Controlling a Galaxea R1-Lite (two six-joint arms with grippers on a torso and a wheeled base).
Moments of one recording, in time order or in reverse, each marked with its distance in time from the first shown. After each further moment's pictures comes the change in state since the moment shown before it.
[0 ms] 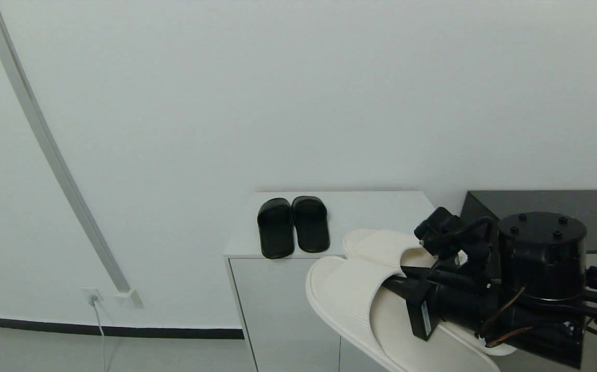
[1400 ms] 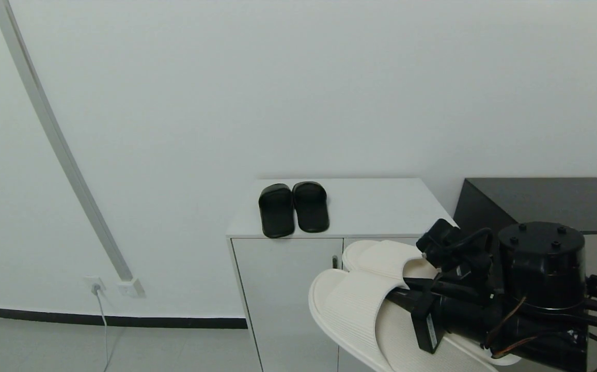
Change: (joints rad) left arm 0.000 0.000 0.000 0.000 0.000 0.003; right arm -0.006 -0.001 0.043 -0.004 0.038 -0.002
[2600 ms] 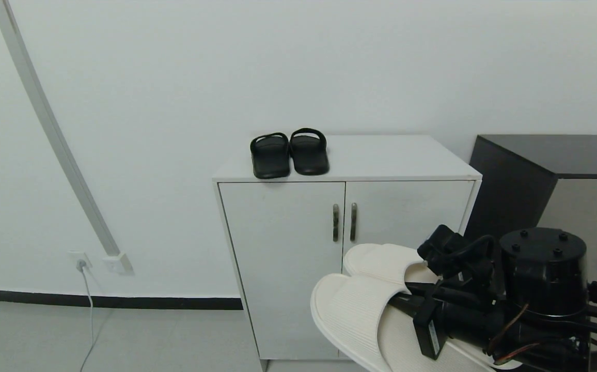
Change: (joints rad) left arm 0.000 0.000 0.000 0.001 0.000 0.000; right arm 0.003 0.001 0.027 -0.020 -0.003 -0.017
